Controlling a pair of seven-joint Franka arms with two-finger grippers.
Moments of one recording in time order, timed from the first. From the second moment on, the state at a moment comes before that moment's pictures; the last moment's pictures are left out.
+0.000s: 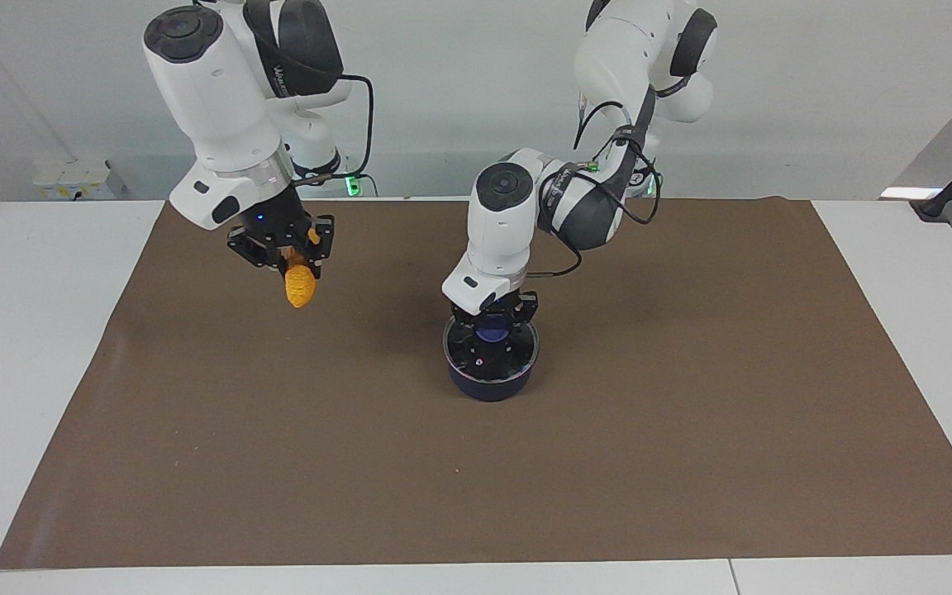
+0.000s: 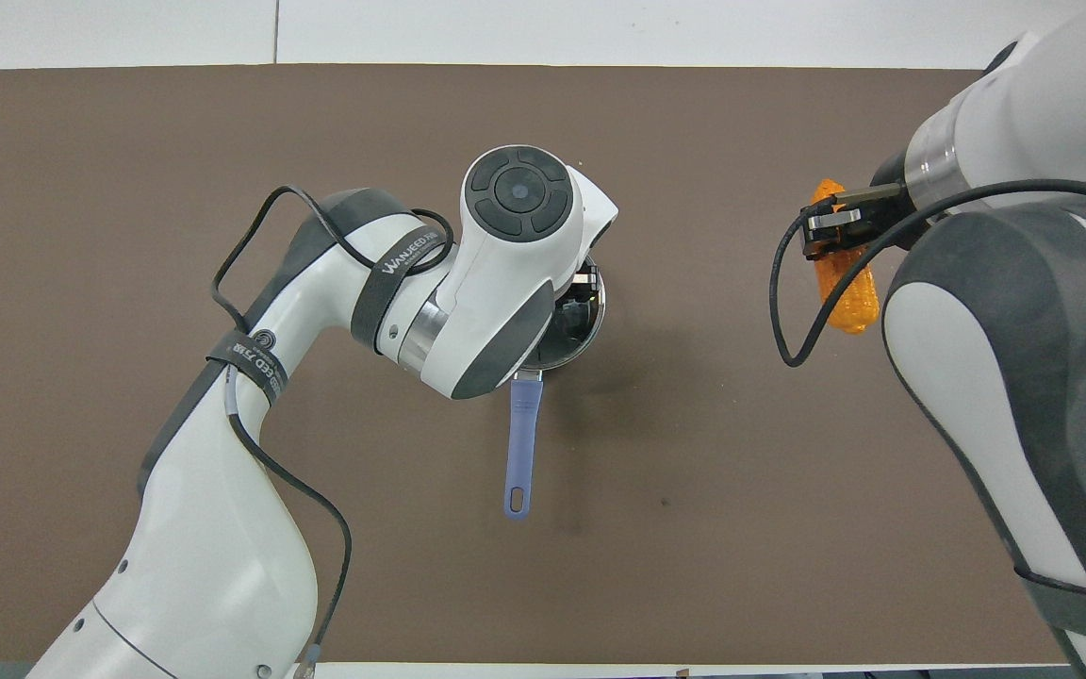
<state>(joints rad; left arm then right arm) -0.65 0.52 -0.05 -1.40 0.01 1.92 -0.63 0.24 0.15 -0.02 -1.51 0.04 1.68 0.13</state>
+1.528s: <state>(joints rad) -0.10 0.36 -0.03 -1.44 -0.04 1.73 0.01 0.59 0.43 0.00 -1.52 0.05 2.16 0.57</state>
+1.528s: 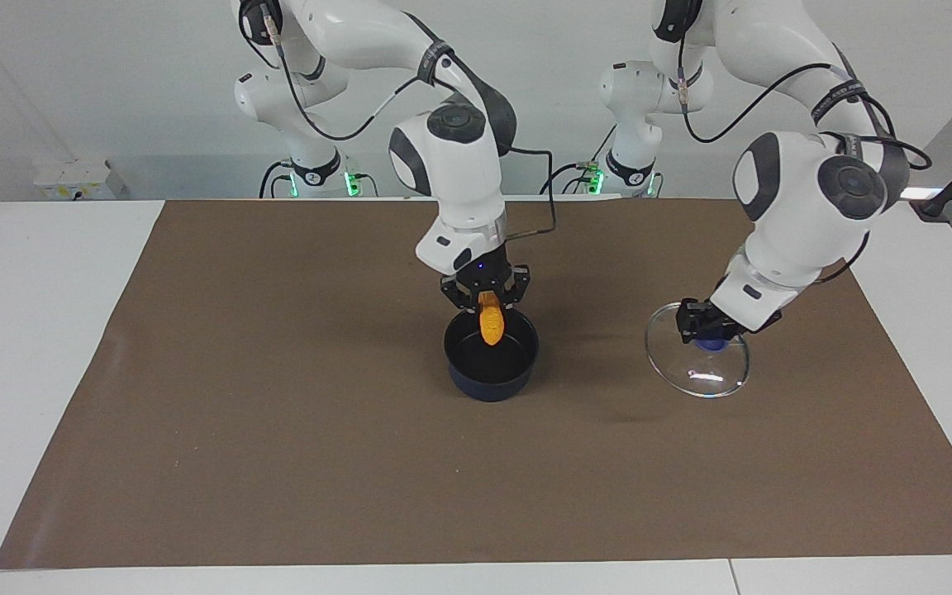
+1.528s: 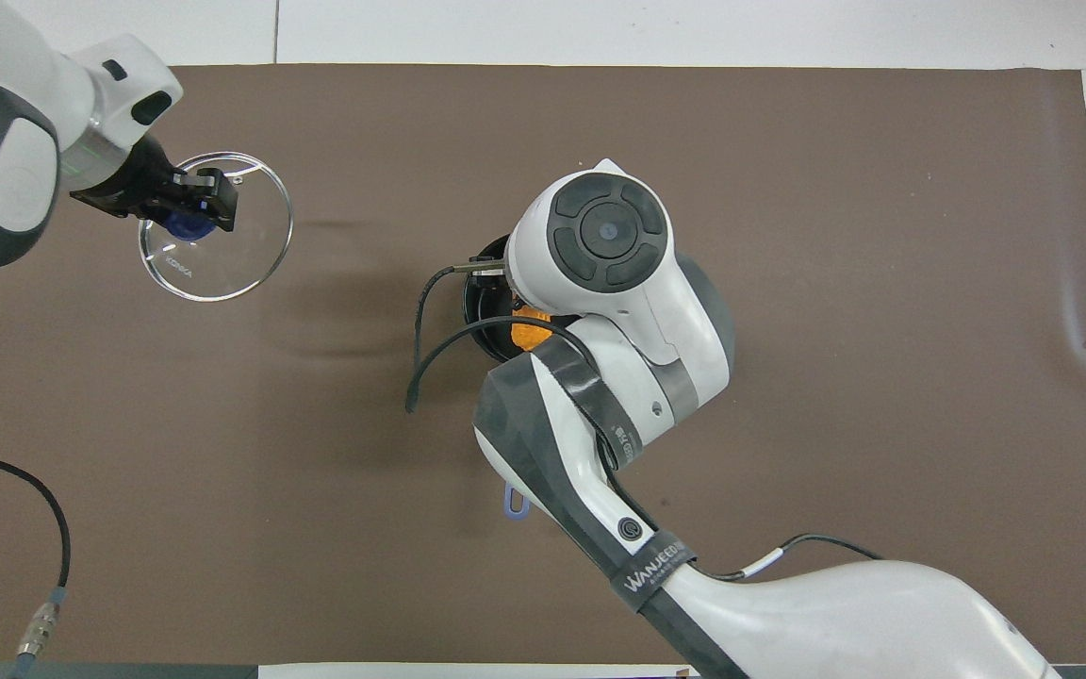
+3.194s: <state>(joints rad) 0.05 0.29 -0.03 -1.93 -0.05 2.15 0.22 0.31 0.10 -0.04 -1.53 -0.03 1.68 0.36</state>
